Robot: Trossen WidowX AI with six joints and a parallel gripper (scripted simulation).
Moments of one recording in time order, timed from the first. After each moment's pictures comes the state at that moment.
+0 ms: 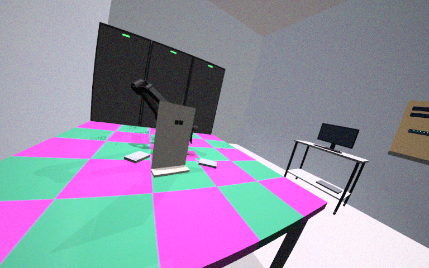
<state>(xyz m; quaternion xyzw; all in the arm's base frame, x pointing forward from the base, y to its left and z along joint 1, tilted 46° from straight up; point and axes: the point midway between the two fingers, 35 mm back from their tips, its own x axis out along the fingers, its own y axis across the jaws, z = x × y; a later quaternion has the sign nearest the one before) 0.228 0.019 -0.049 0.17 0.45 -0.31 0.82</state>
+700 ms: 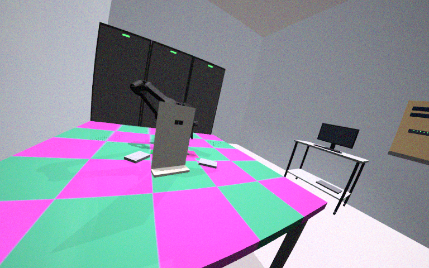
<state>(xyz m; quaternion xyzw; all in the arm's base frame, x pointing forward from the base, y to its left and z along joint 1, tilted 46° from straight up) 0.229 0.040 -0.027 0.18 0.45 -0.31 0.82</state>
